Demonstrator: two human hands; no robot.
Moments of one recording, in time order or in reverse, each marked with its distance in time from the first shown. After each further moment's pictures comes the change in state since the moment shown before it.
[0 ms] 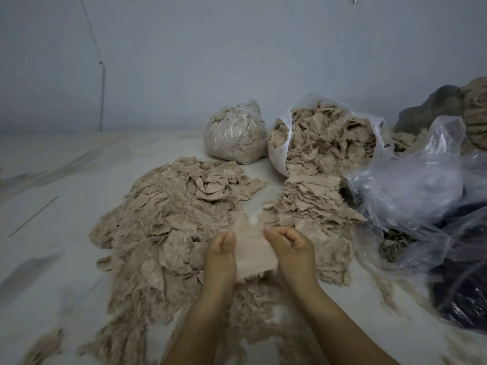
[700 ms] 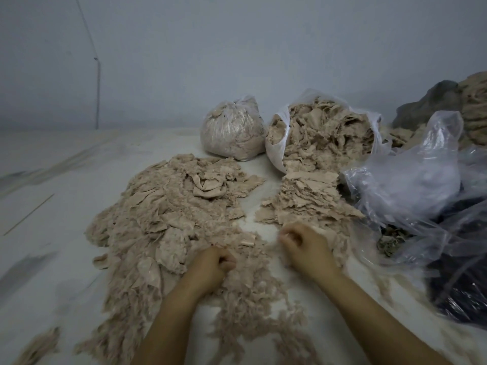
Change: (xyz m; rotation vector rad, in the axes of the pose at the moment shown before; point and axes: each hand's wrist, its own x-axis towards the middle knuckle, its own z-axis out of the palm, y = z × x) left_hand 0.027 -0.014 -0.042 0.949 -0.442 0.199; right_hand 0.026 0.006 -0.051 -0.783 -0.239 -0.104
